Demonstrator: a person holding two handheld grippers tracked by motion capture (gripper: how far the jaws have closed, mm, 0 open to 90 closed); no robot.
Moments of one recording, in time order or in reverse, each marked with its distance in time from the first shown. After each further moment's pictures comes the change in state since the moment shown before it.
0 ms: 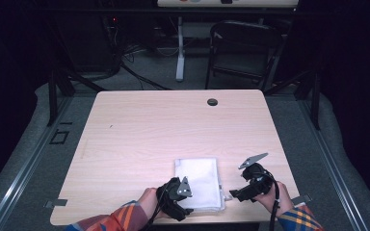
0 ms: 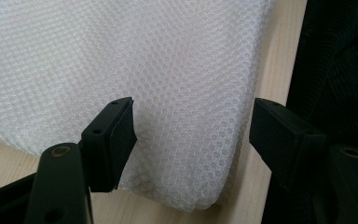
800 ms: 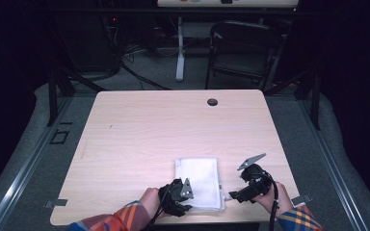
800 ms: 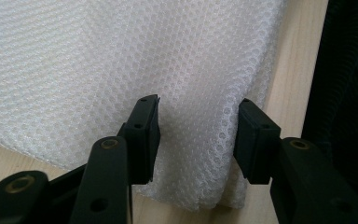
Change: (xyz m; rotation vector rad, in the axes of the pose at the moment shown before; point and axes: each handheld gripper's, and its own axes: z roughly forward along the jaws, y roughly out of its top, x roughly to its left) left arm 0.002 -0.001 0.011 0.050 0.028 0.028; right arm 0.001 -0.001 0.004 0.025 0.015 -0.007
